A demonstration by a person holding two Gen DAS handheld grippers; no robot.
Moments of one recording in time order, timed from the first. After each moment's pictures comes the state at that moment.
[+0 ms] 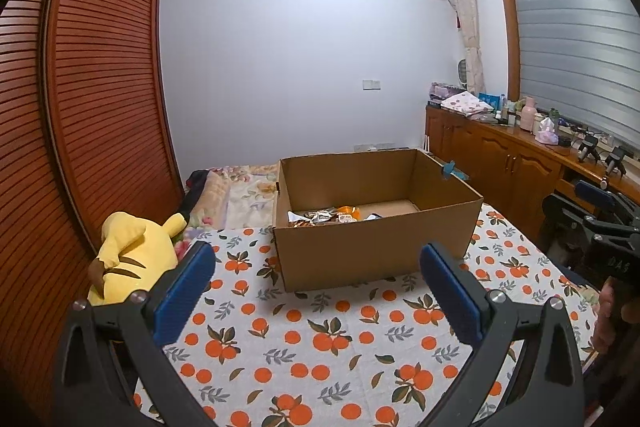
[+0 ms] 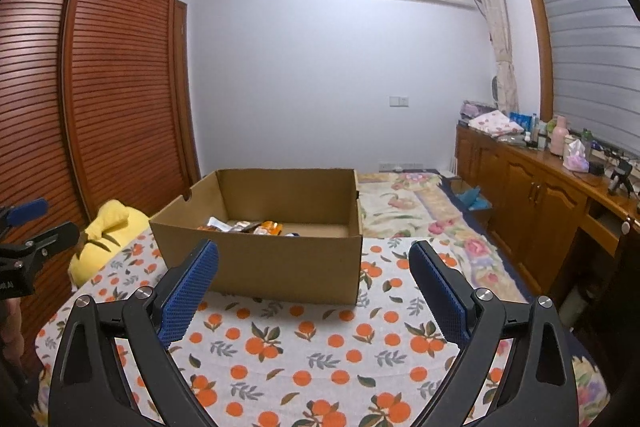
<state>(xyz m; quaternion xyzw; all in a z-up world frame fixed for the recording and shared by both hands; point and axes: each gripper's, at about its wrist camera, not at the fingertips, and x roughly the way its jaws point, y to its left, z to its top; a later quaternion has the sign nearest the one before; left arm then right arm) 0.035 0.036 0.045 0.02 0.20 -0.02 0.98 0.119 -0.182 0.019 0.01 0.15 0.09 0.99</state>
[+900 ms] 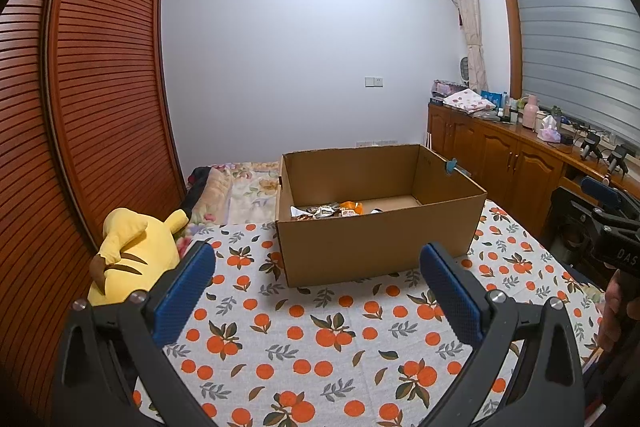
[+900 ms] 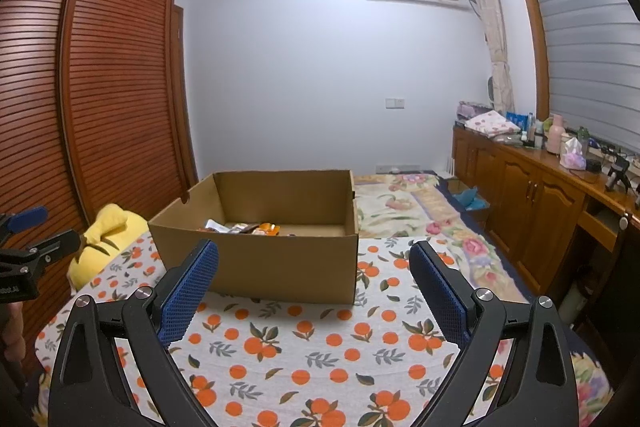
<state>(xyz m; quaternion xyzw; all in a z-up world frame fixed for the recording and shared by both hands) 0.034 0.037 0.041 0.02 0.20 -0.01 0.98 0.117 -0.184 0.019 0.01 0.14 0.08 0.99</state>
